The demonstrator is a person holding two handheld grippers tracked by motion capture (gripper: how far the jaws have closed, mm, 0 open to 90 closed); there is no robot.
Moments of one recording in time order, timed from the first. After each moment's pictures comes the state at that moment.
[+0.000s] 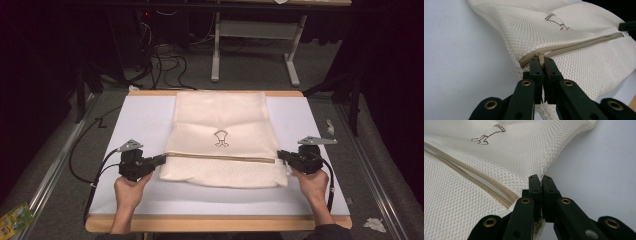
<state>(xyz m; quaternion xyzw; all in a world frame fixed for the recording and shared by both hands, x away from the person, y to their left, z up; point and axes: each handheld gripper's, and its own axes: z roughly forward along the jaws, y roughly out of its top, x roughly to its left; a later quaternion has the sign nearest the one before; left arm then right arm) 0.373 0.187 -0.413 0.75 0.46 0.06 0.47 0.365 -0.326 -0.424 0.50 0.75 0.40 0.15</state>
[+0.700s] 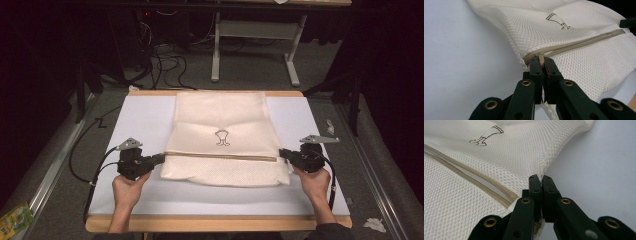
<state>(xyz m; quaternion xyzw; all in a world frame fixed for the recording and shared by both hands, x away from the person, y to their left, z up) 0.374 0.188 -0.407 0.76 0.45 0.06 0.46 0.367 -0.330 -0.421 0.51 0.75 0.40 0.15</state>
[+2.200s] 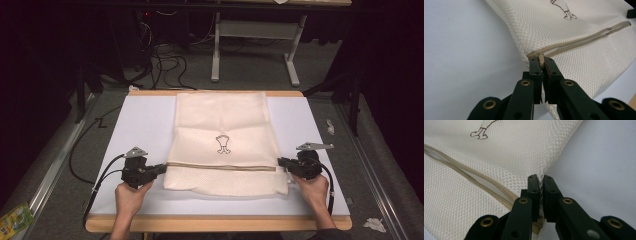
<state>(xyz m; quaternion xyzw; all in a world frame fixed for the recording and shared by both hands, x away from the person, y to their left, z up) 0.365 0.184 -0.435 0.78 0.46 0.04 0.42 0.360 -0.330 -0.446 0.51 0.76 0.37 0.13</state>
